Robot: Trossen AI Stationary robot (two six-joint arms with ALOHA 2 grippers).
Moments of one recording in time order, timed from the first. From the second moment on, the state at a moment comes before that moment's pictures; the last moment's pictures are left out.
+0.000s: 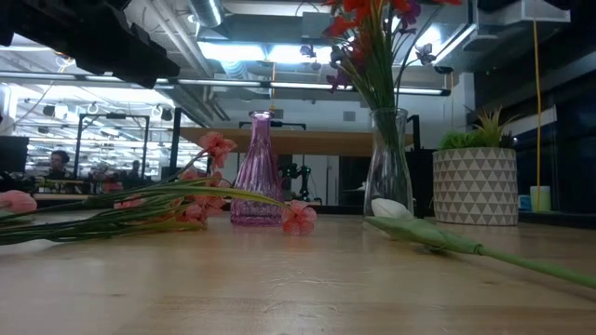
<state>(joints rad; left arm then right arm) -0.41 0.95 0.35 0.24 -0.37 -0.04 0.78 1.72 1.35 -0.79 0.68 1.05</state>
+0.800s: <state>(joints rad) -0.41 0.95 0.35 0.23 -0.37 -0.04 0.74 1.85 1.34 -0.77 0.65 1.27</state>
